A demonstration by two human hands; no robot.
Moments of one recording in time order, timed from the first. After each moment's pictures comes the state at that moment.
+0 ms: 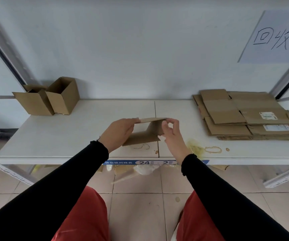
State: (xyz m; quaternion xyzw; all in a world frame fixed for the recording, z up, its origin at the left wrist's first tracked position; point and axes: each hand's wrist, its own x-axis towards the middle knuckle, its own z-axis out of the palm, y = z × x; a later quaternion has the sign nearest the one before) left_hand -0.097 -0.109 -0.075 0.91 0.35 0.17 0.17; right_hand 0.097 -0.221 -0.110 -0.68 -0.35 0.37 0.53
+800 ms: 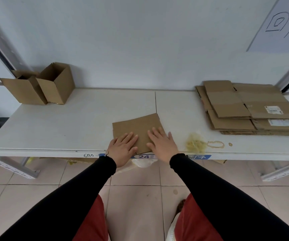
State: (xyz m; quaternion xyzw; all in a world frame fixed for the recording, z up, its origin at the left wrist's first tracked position) left_hand -0.101 -0.116 -0.206 0.90 0.41 -0.07 0.14; right_hand 0.098 -0.194 -0.198 -0.76 -0.64 0.14 0.01
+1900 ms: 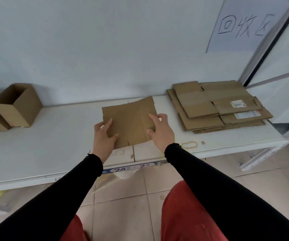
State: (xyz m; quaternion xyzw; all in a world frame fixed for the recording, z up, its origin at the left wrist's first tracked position) left_hand -0.021 -0.102 -0.146 0.71 0.48 0.30 0.42; right_hand 0.186 -0.208 -0.144 -0.81 -0.47 0.12 0.32
